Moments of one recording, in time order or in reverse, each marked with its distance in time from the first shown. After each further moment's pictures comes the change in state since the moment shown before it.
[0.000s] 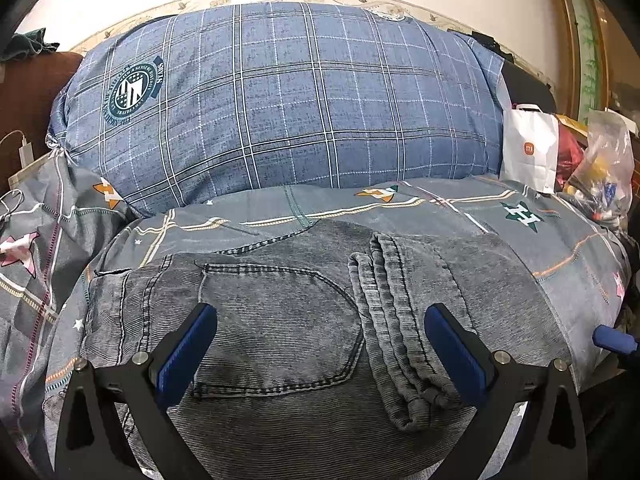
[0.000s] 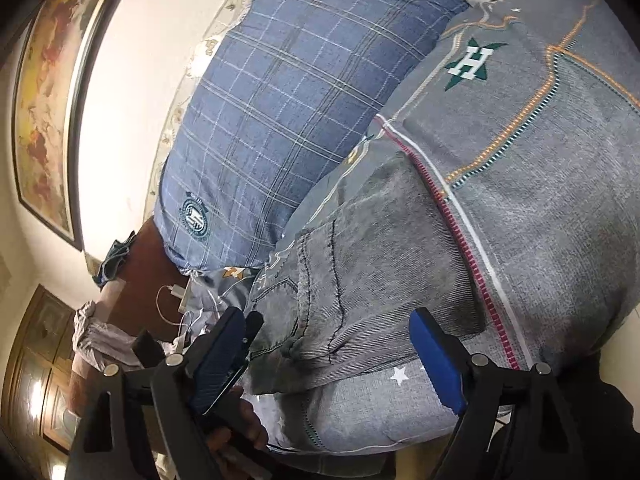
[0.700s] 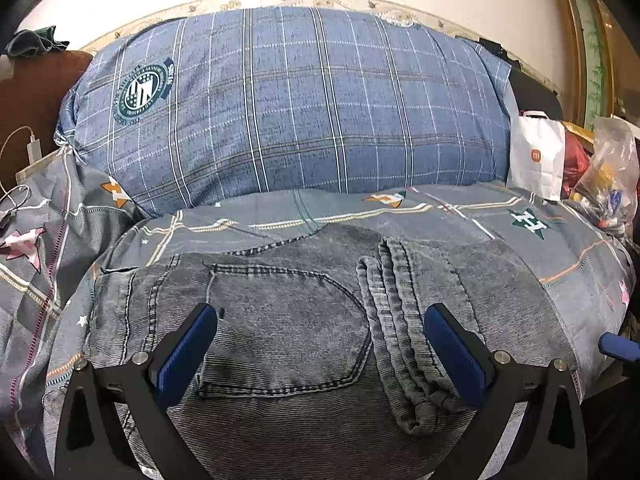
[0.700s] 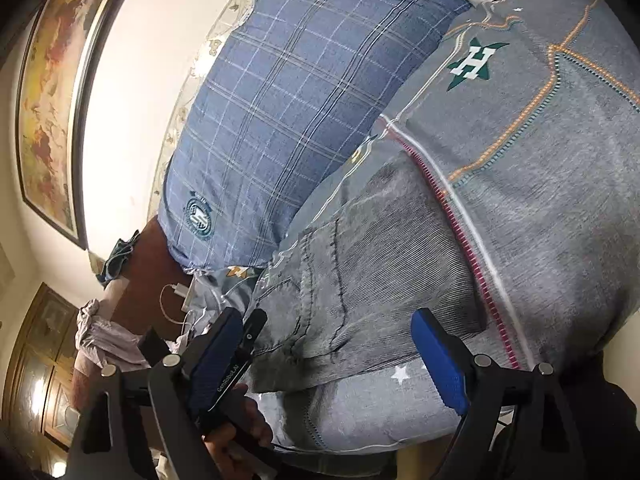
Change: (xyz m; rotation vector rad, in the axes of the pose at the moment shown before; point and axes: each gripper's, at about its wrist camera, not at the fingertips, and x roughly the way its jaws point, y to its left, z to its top) left arm -0.005 0.004 -0.001 -0.023 -0.031 0.025; right arm -0.001 0.000 -0.001 0.001 0.008 0.026
